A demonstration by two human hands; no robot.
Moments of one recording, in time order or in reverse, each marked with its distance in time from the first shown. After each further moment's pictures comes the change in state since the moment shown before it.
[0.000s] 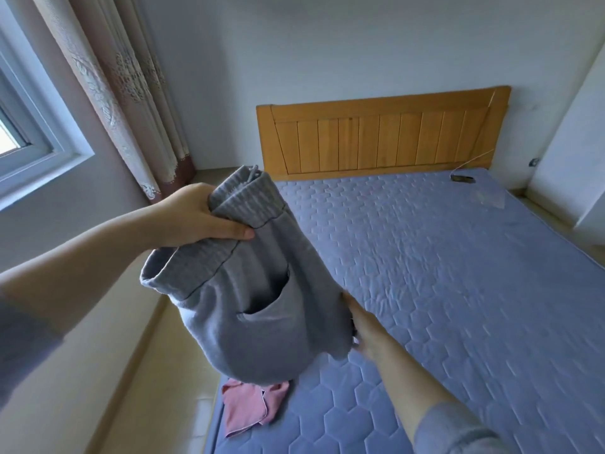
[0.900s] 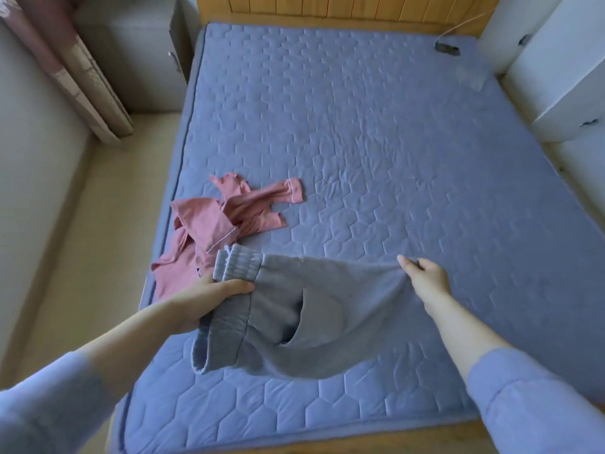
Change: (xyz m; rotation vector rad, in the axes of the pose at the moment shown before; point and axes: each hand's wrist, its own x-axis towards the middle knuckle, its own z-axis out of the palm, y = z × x) left_hand -0.062 -0.118 0.367 -0.942 -0.440 -0.757; right_hand 0.034 0.119 -0.249 -0.574 0.556 -0.096
